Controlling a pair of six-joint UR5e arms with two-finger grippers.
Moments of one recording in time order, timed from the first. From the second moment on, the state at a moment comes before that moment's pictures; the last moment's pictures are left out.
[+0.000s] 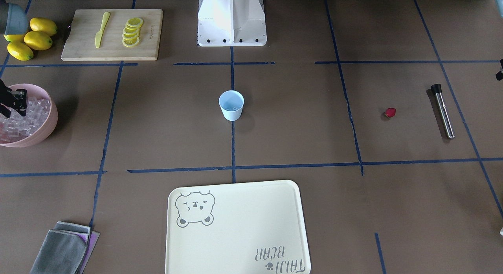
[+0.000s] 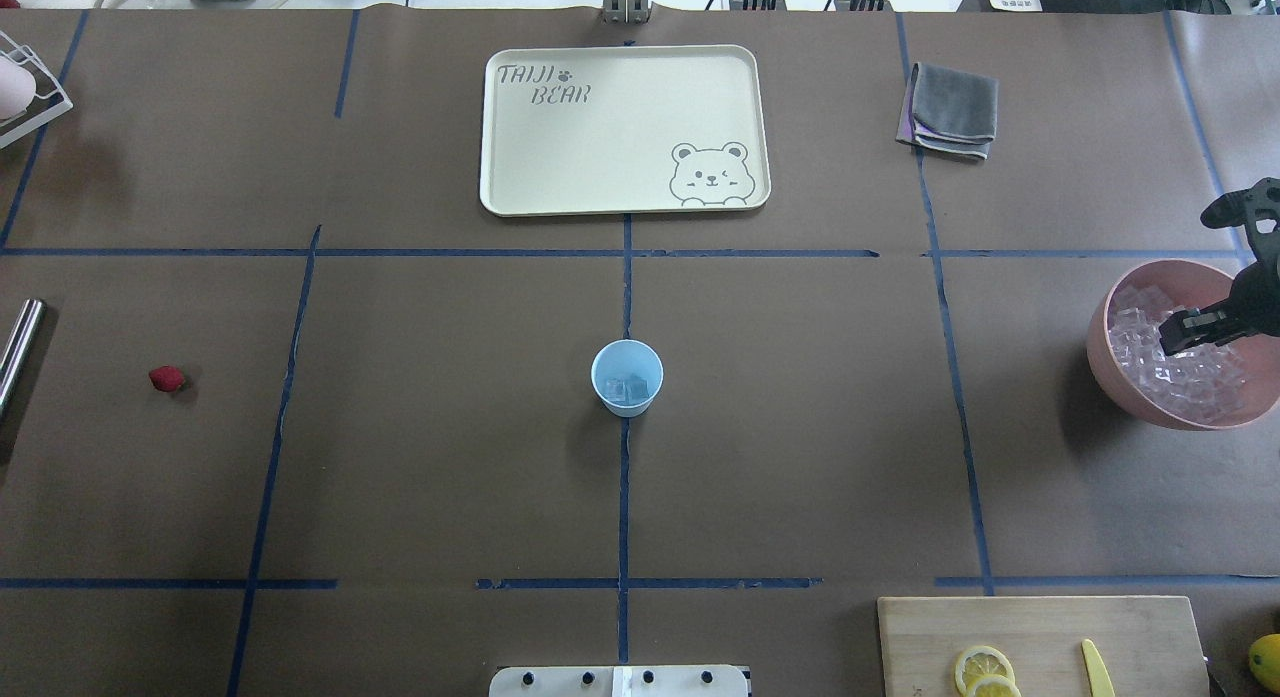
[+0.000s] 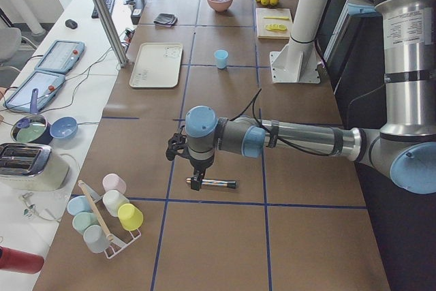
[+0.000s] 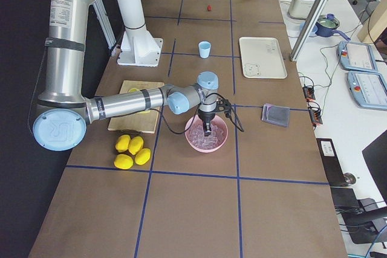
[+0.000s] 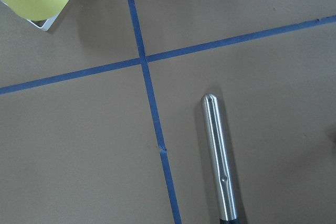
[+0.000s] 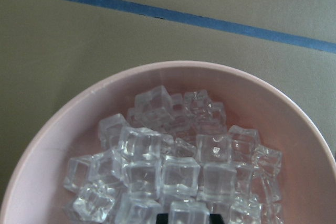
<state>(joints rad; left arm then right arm) -1.48 -1.42 -1.81 -1.67 -2.34 0.02 1.03 -1.70 1.84 -1.32 2.09 0.52</state>
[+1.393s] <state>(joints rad) -1.48 -1.42 -1.81 -1.67 -2.34 0.02 0.90 -1.34 1.98 -1.54 2.08 0.88</state>
